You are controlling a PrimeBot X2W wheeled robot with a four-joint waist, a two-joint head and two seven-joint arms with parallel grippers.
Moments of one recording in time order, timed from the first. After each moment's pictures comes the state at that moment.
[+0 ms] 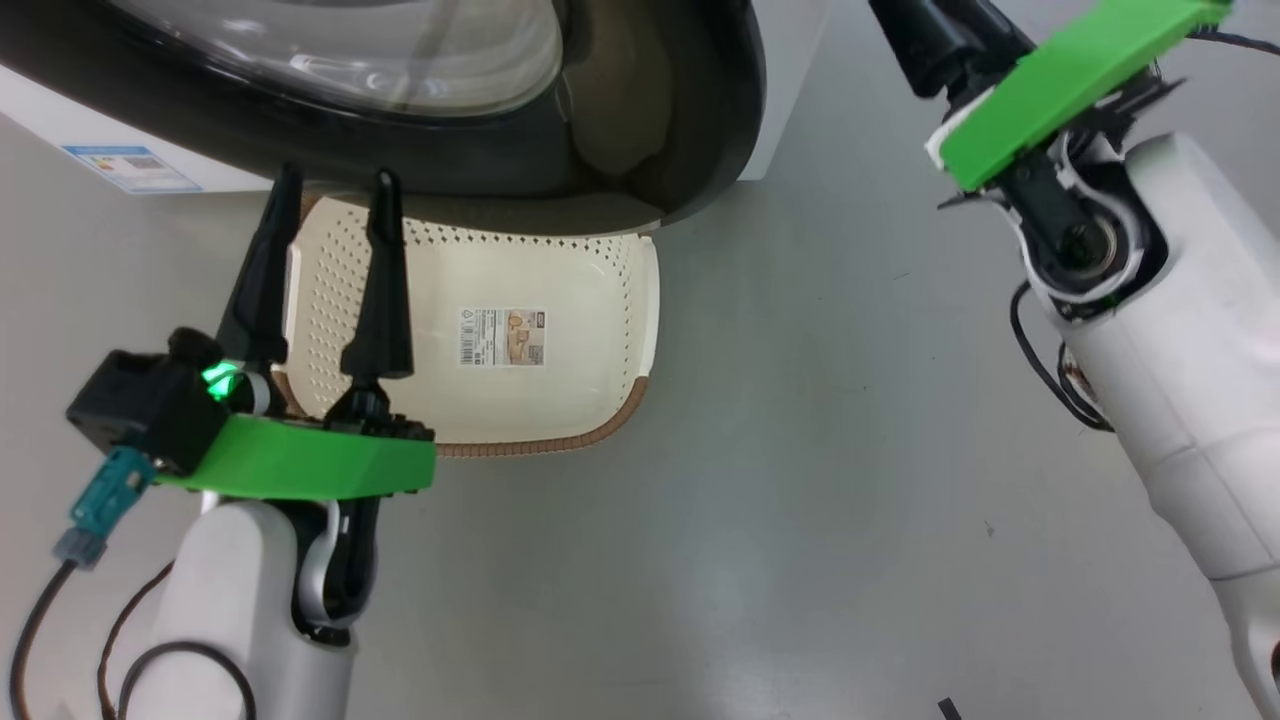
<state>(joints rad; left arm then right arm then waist) -0.52 0.03 -0.08 0.17 -0.34 -0.09 -0.25 -1.02 -0.21 0.44 0.54 1.25 0.13 0.07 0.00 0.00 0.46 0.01</state>
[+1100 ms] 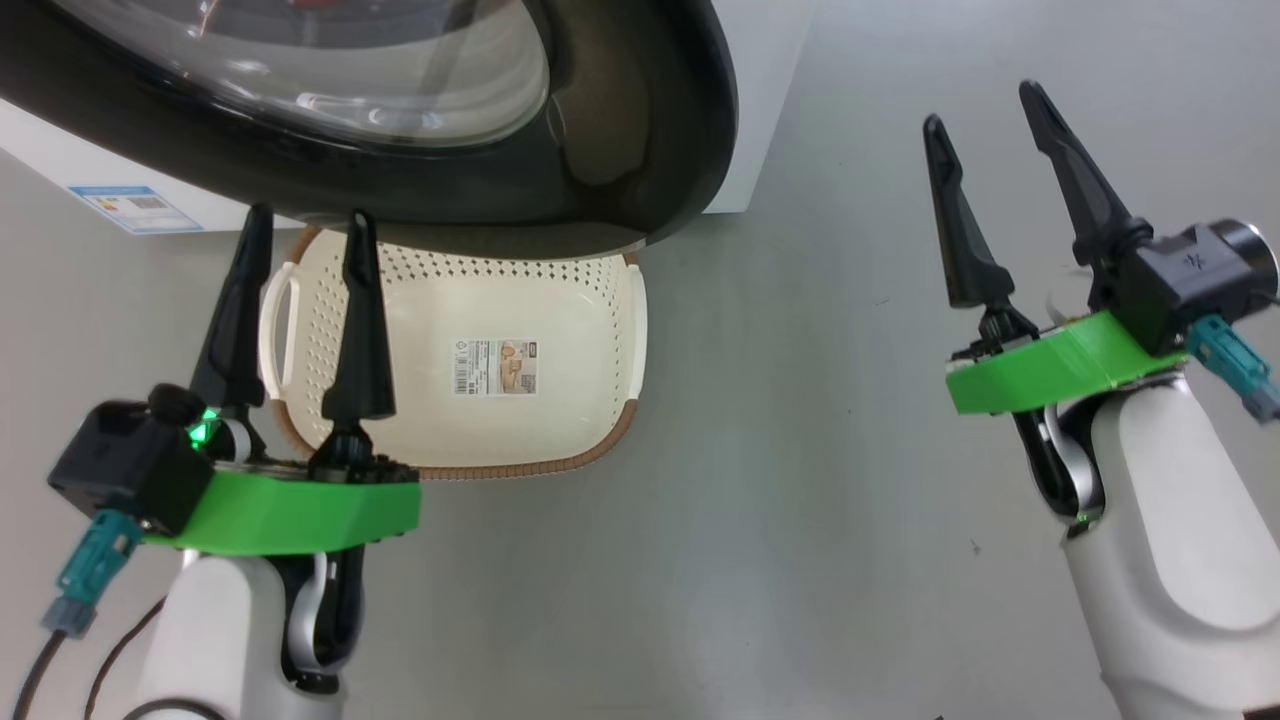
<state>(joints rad) -0.43 0.03 -0.04 0.07 -0.29 -0.07 -0.25 -0.56 -0.07 0.07 0.27 0.16 0.13 -0.26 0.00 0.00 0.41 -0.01</state>
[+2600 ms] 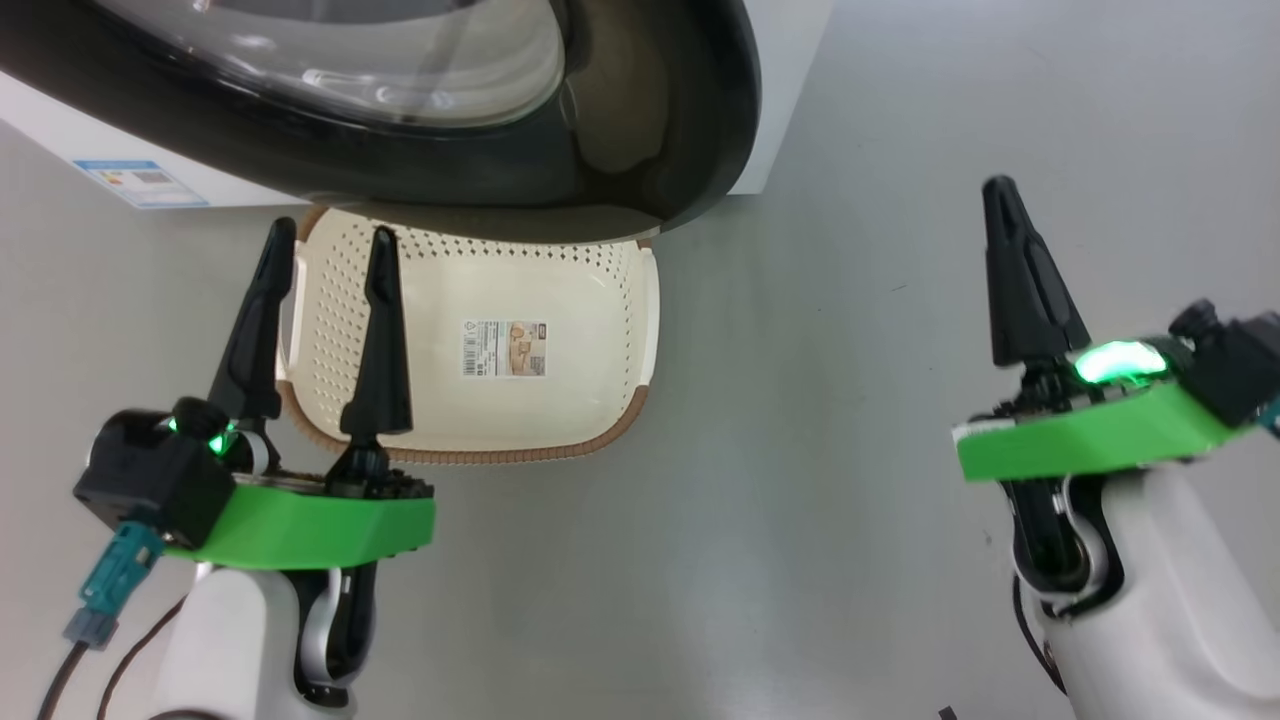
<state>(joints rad) -0.40 0.03 -0.07 0.06 -0.28 -0.07 -0.25 -0.38 -0.06 0.09 0.12 0.62 0.13 -0.26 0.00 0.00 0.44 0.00</state>
